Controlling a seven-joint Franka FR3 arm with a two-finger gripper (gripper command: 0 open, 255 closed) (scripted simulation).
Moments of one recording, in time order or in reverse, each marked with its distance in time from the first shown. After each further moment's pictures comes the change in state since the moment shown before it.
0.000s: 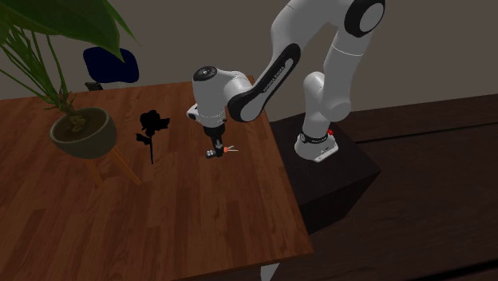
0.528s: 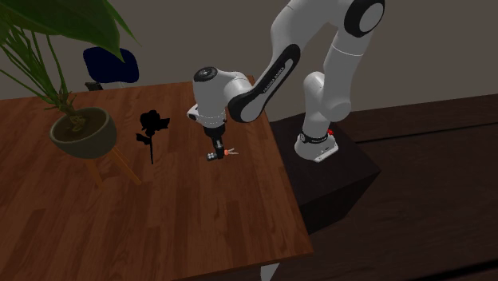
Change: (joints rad) arm 0.000 0.002 0.000 -0.005 0.000 0.007 0.000
